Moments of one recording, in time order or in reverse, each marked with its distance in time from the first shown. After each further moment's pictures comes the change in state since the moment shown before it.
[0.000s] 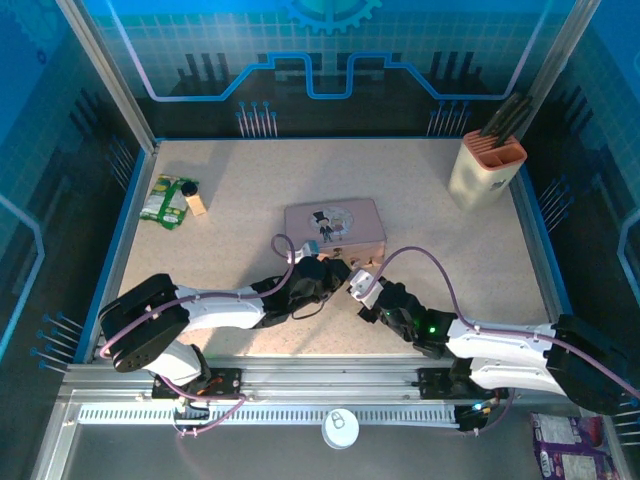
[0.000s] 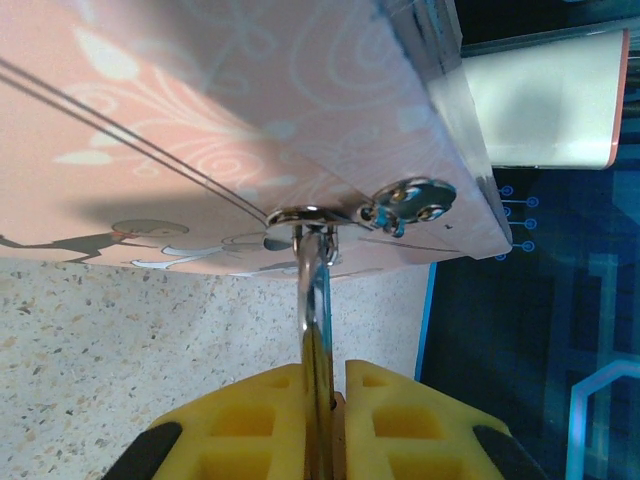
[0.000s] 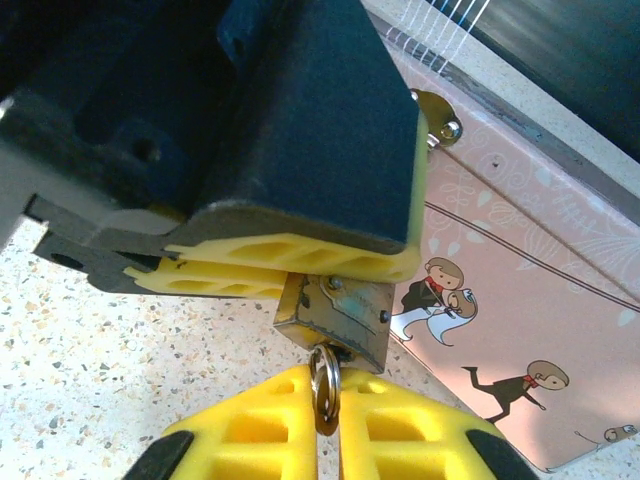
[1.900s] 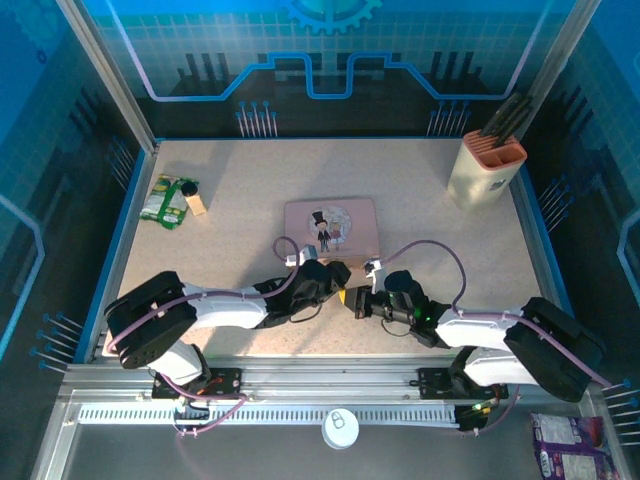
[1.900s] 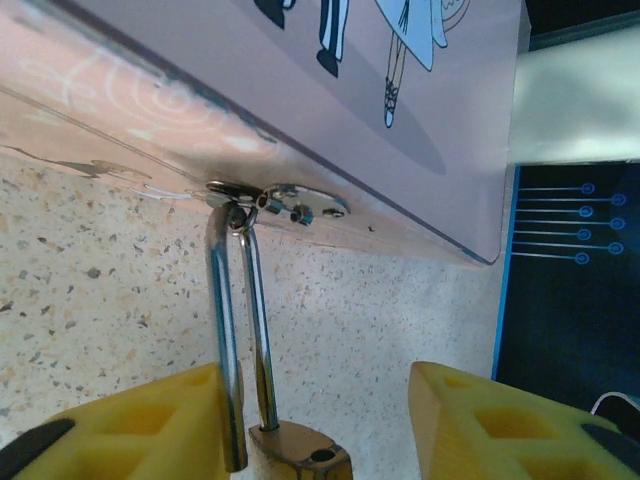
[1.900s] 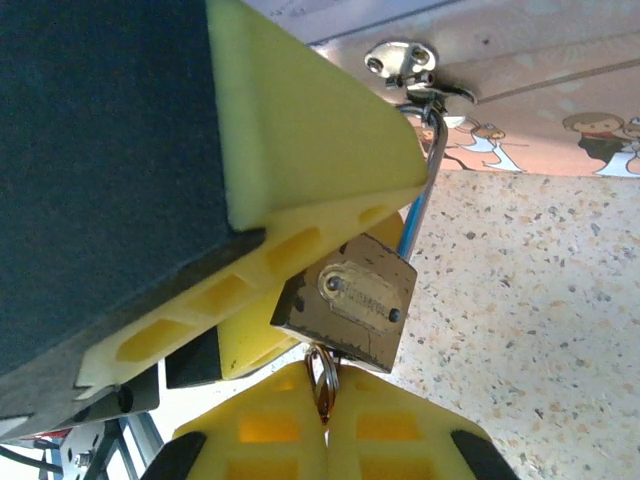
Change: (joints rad) left arm 0.005 0.031 -0.007 -0.073 -0.020 0.060; right arm -0.210 0.187 -0.039 0.239 -0.570 0.930
